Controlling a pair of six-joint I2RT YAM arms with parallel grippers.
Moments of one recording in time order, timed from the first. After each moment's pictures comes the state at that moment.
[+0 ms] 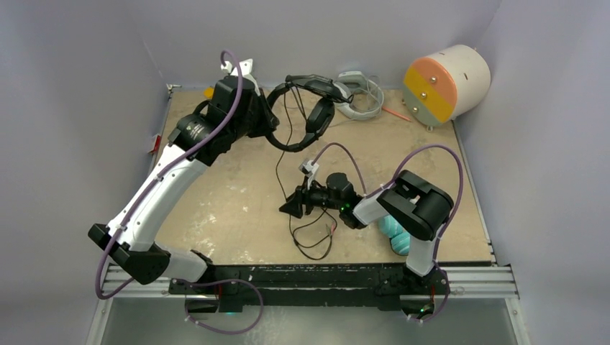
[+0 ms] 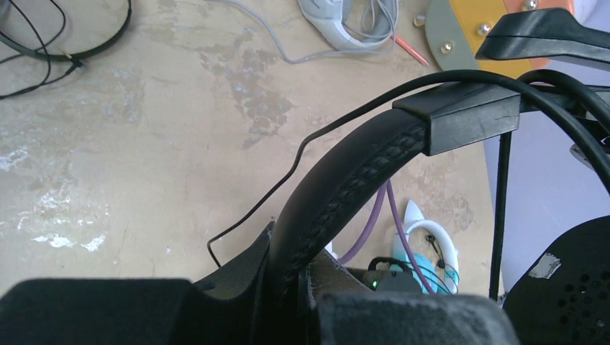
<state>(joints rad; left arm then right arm) -0.62 1.38 1.71 -0.86 -0.18 -0.64 0.81 1.86 0.62 1.00 -0.49 0.44</state>
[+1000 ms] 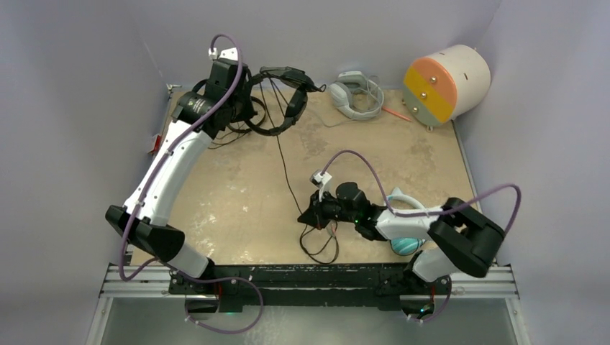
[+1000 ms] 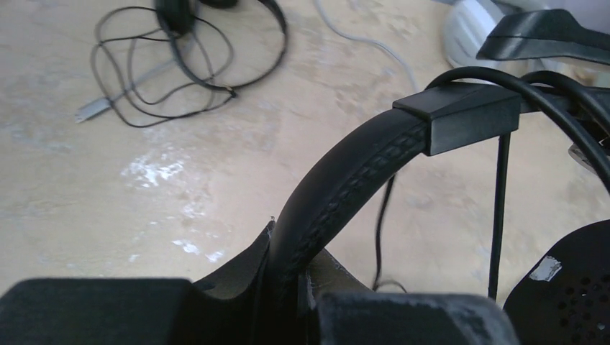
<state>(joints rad) -0.46 1.53 1.86 -0.98 -0.30 -0.51 0.87 1.49 0.47 0.62 -0.36 0.45</state>
